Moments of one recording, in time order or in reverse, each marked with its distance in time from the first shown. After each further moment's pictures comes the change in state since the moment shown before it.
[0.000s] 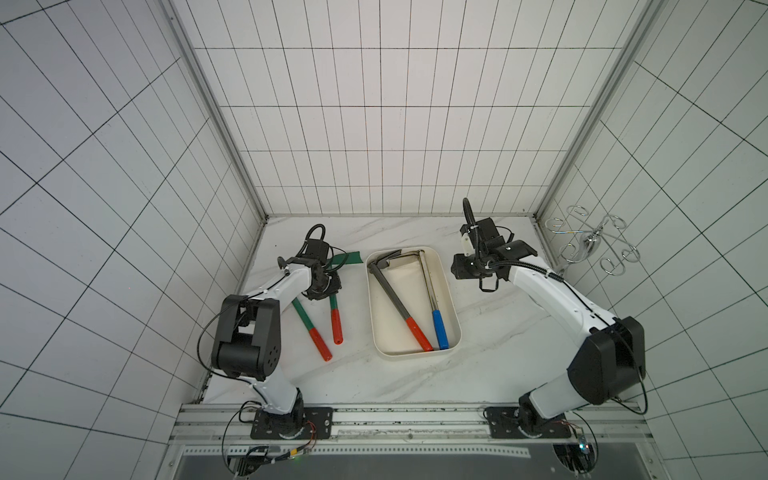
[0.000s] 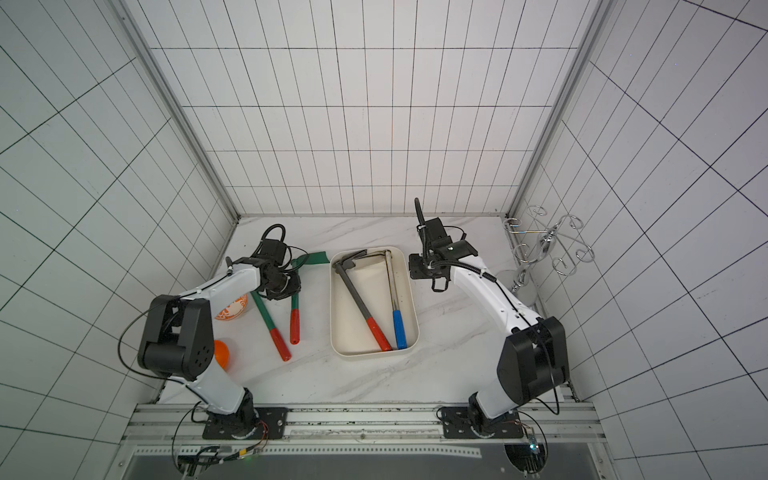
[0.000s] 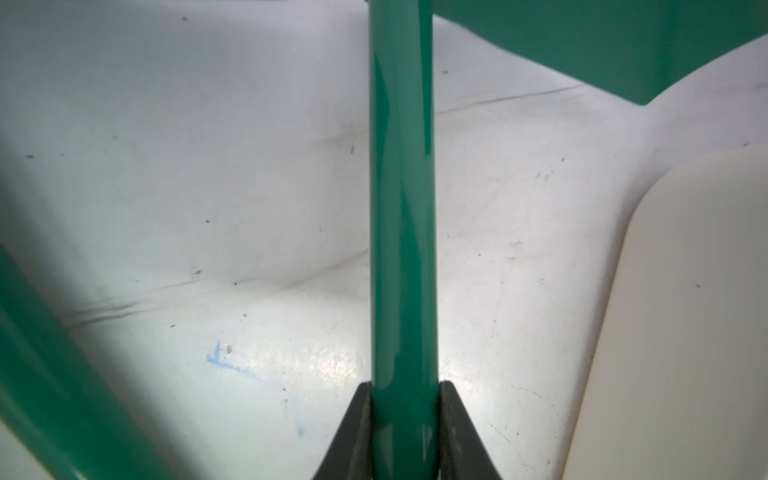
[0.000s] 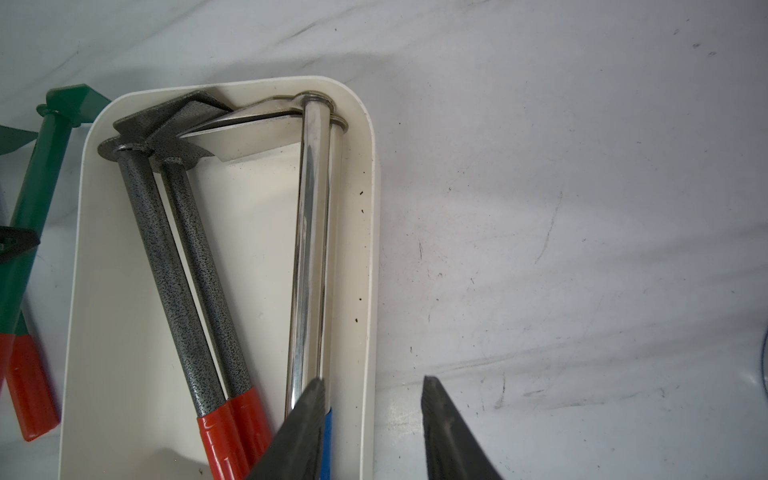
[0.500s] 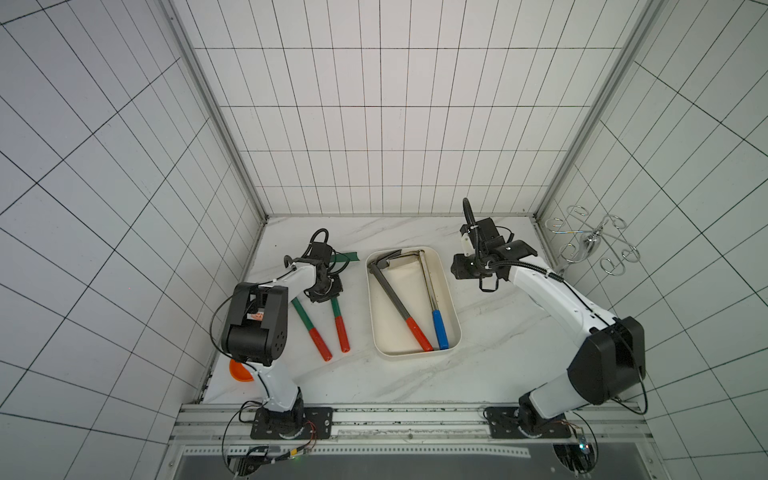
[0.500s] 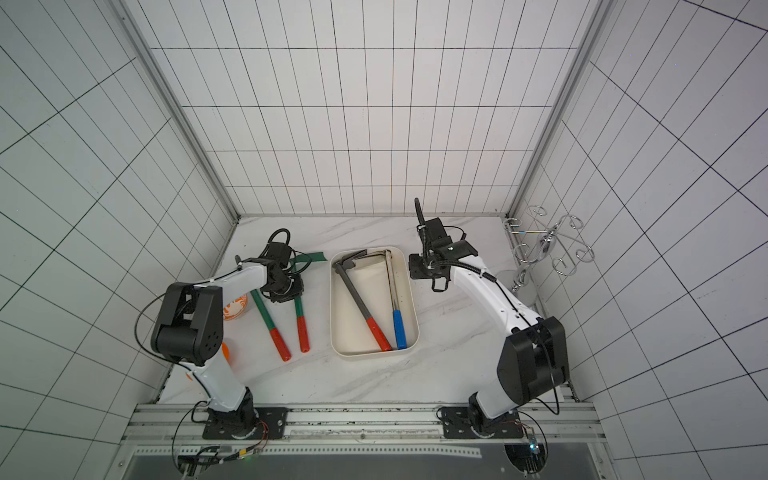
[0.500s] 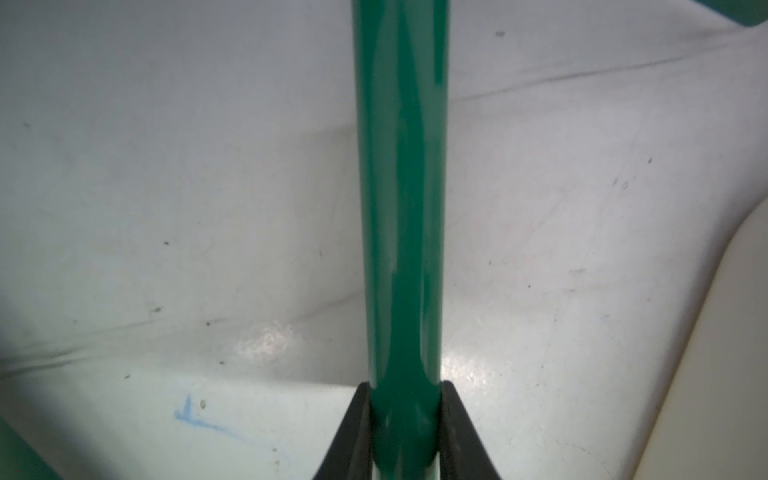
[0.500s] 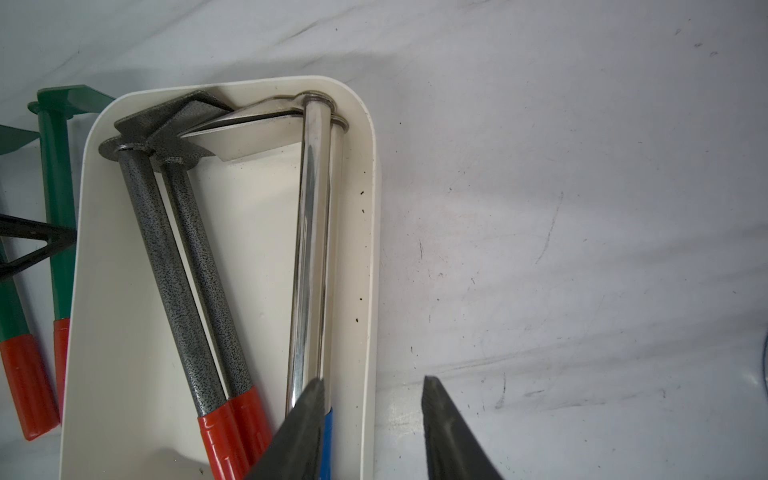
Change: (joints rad) left arm -0.001 0.101 0.035 0.016 -0.031 -0.003; right arm 0.000 0.000 0.000 0.000 -0.002 0.000
